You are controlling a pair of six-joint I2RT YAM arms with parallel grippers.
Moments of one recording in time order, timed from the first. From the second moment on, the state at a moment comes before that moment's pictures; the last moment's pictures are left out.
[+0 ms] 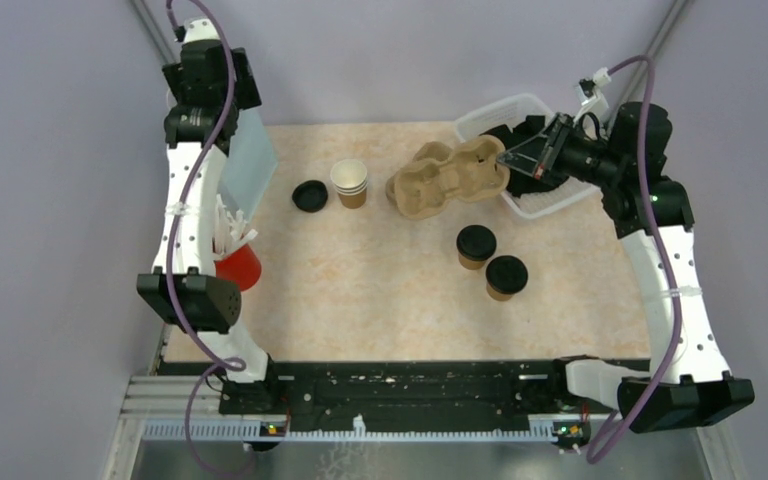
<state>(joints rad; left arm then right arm) -0.04 1.67 2.03 -0.68 -0.41 -0.13 0.10 1.18 1.49 -0.59 -0.69 0.60</state>
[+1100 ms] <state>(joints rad) 0.14 1.81 2.04 -0.68 -0.05 -0.06 0.12 1.22 1.36 -0.51 -0.72 0.67</state>
